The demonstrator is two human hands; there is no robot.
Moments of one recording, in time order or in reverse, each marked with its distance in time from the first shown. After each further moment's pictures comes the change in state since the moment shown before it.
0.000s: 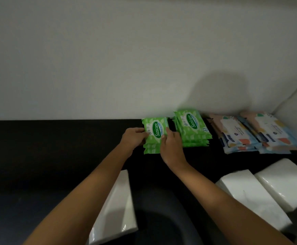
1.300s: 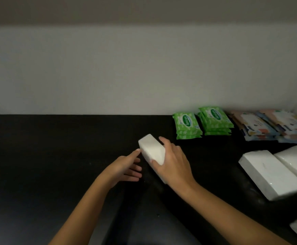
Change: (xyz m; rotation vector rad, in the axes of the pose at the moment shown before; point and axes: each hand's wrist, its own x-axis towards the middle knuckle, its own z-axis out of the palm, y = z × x) left_hand -0.173 -0.069 -0.130 0.055 -0.086 -0.262; right_hand -0.166 -0.087 0.022 -0.186 -0.017 -0.296
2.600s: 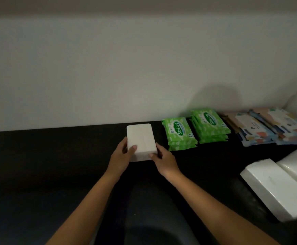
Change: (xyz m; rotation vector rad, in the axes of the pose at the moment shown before) left_hand 0.111 0.042 0.013 0.063 0.185 0.427; right_hand 0.102 0.054 0.053 0.648 -0.134 0.428
